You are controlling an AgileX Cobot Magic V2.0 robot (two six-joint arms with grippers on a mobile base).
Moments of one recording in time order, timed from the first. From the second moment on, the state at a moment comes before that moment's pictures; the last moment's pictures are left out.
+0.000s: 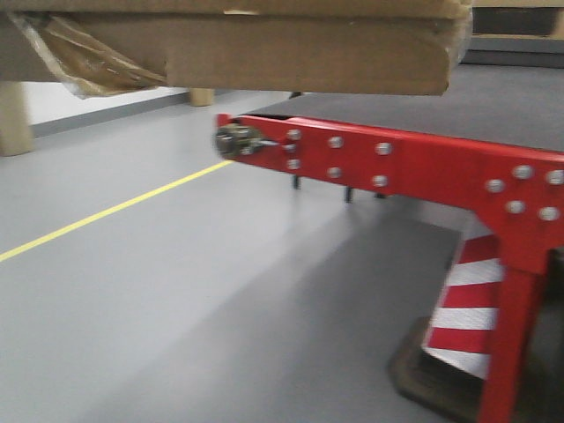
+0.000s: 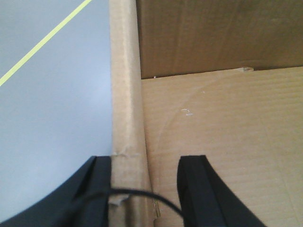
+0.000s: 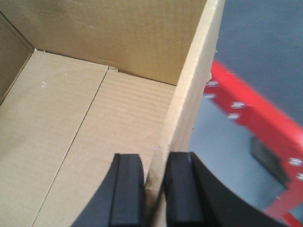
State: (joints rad) left arm -0.39 1.39 -1.74 0.42 1.09 -0.33; right arm 0.45 1.45 -1.83 0.10 1.05 0.09
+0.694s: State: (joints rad) left arm -0.39 1.39 -1.74 0.42 1.09 -0.33; right arm 0.45 1.45 -1.83 0.11 1.05 0.09
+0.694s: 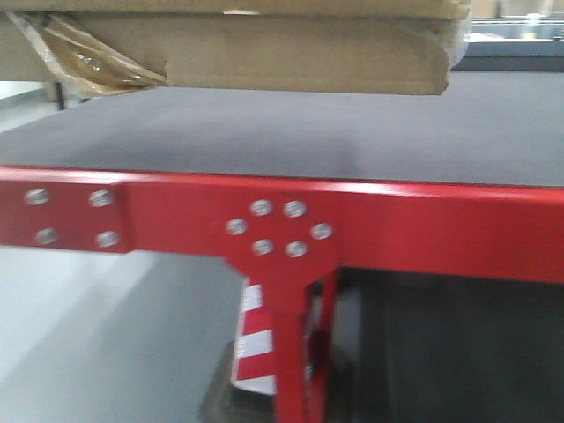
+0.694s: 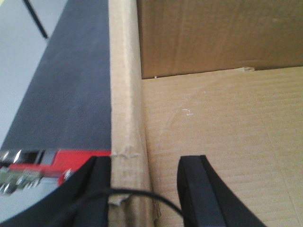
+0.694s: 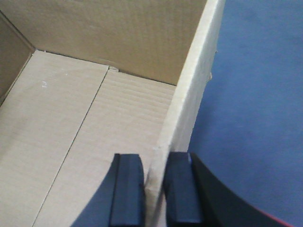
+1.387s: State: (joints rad) left arm -0.39 1.39 -1.74 0.43 1.09 -0.33; right arm 0.45 1.45 -1.83 0.11 1.05 0.09
